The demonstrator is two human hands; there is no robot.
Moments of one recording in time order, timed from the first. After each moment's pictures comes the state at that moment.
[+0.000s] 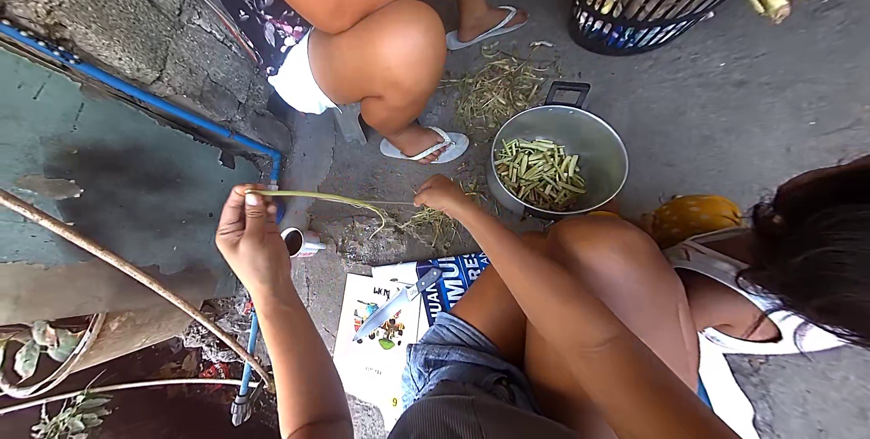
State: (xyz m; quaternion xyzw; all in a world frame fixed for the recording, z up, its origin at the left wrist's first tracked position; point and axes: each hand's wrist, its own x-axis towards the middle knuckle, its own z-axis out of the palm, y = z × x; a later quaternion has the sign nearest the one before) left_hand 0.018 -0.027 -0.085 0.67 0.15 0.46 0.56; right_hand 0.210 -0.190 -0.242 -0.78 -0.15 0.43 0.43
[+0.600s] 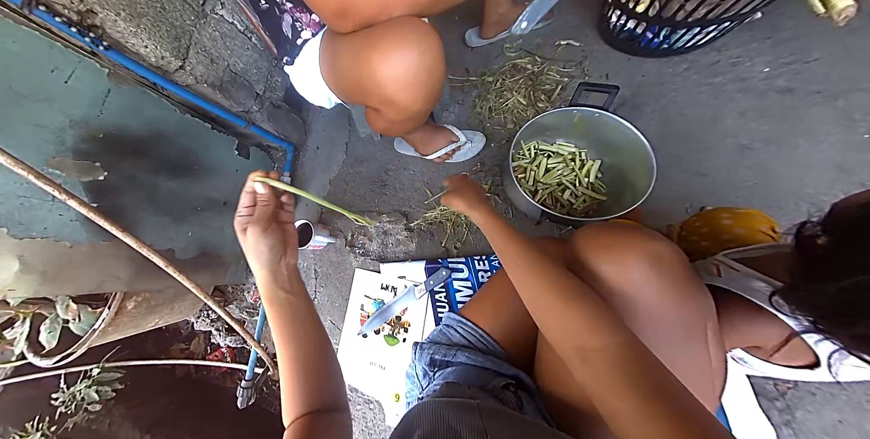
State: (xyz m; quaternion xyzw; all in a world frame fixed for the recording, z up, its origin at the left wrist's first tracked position) left_hand 0.014 -0.012 -0.086 0.60 0.17 0.41 0.66; right_hand 0.215 -0.195 -0.242 -0.86 -0.18 0.38 0.28
